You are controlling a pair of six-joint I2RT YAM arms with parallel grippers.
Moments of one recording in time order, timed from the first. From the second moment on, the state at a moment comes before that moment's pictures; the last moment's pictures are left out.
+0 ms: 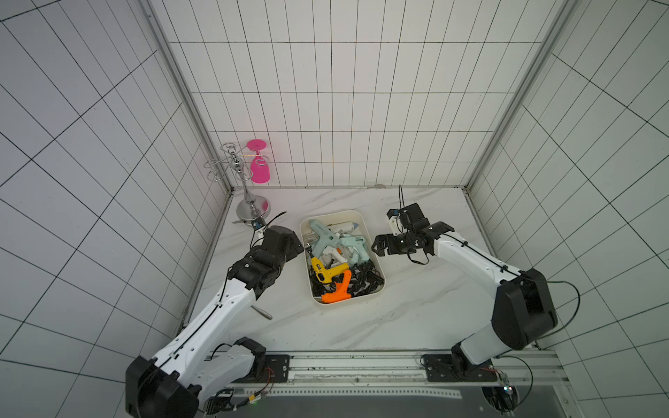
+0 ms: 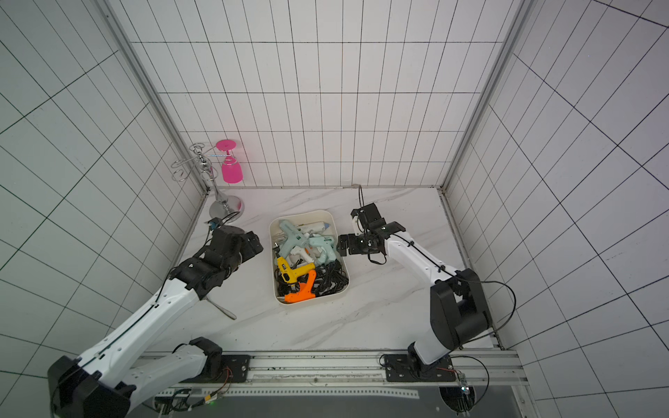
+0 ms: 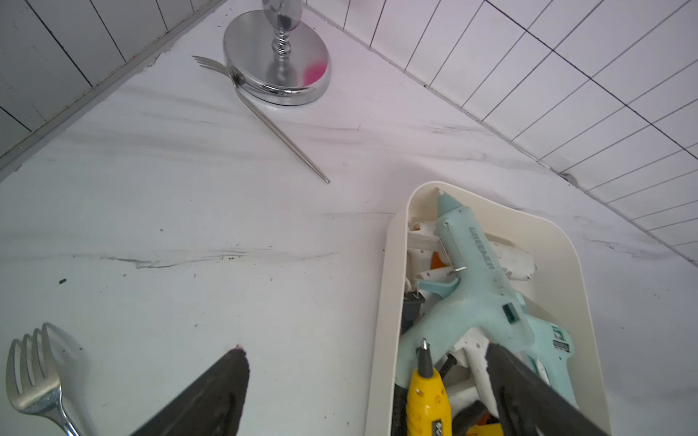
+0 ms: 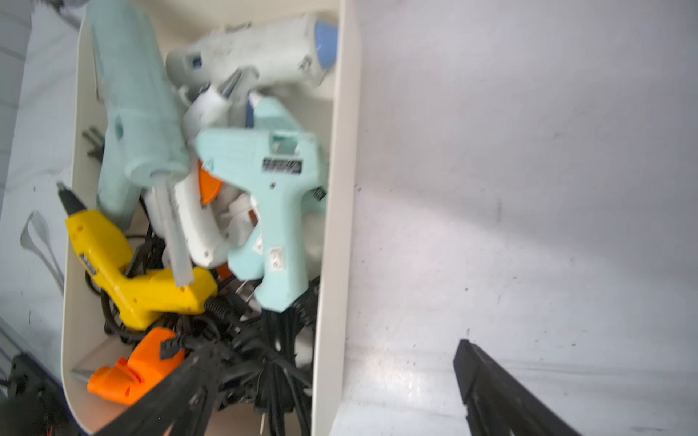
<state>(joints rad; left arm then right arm) -0.36 1.05 0.83 -0.51 -0.32 -0.76 0.51 1.58 1.17 -0.60 -0.22 0.28</state>
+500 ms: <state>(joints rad) -0.22 1.78 1.09 -0.02 0.32 -0.57 0.43 1.53 1.03 -0.35 -0.32 0.53</state>
